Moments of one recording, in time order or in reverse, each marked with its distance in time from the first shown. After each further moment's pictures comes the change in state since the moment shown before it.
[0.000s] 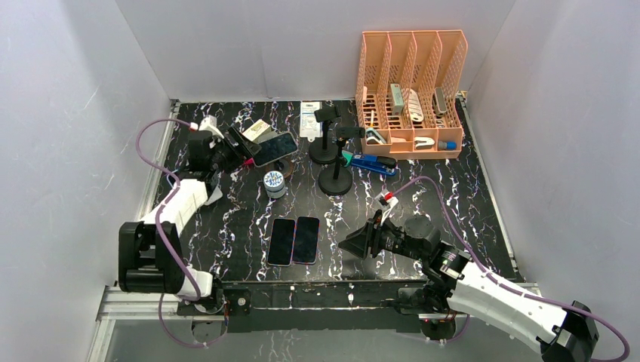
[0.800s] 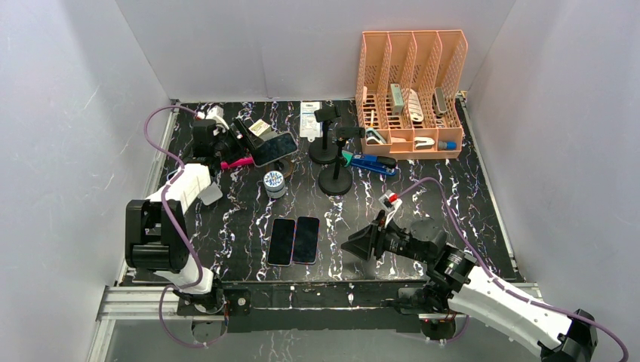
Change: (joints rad) left arm 0.000 0.145 0.166 -0.071 0.012 0.096; right arm 0.000 -0.073 0.005 -0.054 -0.014 -0.024
